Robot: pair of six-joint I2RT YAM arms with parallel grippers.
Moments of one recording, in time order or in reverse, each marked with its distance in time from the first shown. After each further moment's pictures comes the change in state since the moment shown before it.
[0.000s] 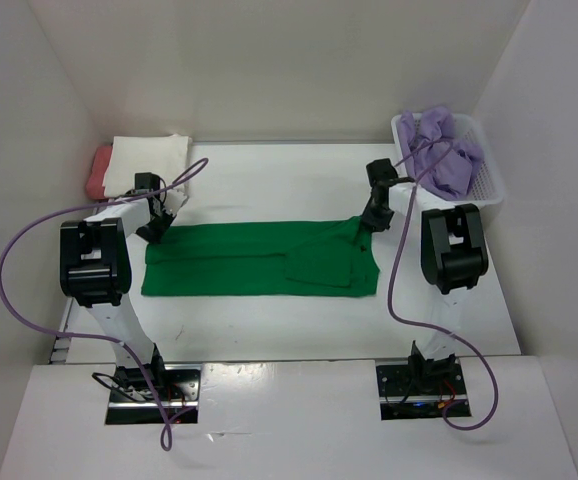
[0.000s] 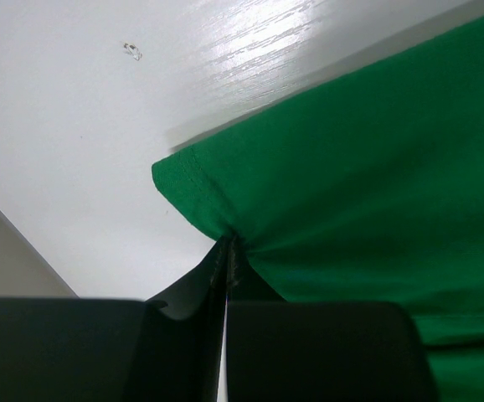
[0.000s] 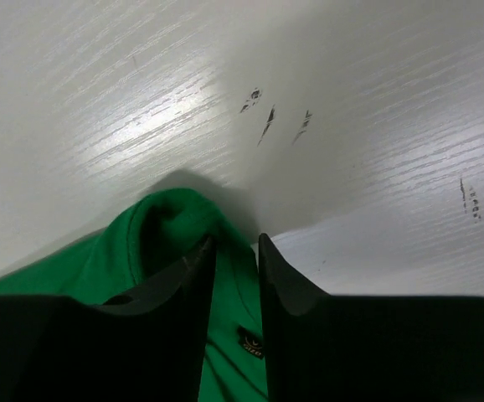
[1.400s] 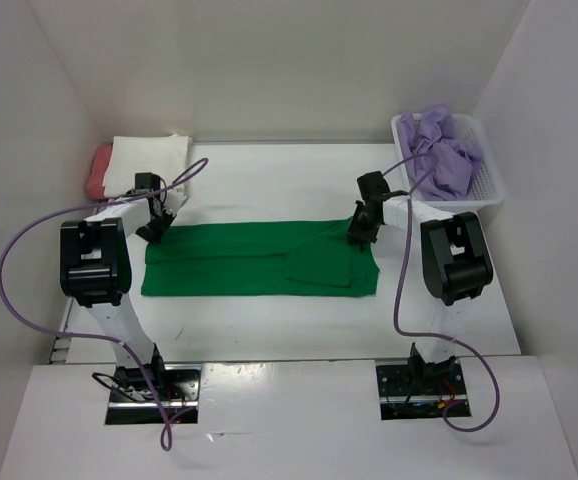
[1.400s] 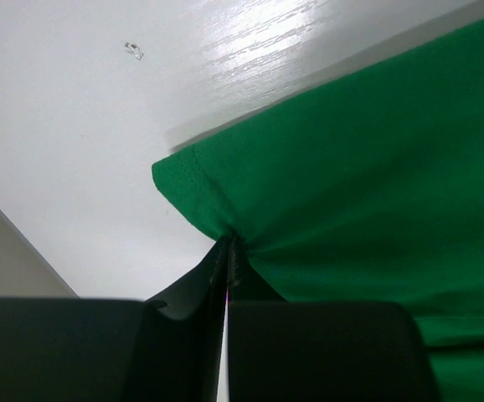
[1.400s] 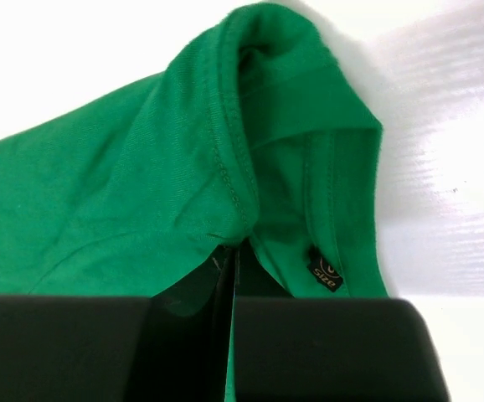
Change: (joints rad) left arm -0.001 0.002 0.000 0.001 -0.002 -0.006; right arm 0.072 -0.095 -0.158 0.074 -0.223 -0.010
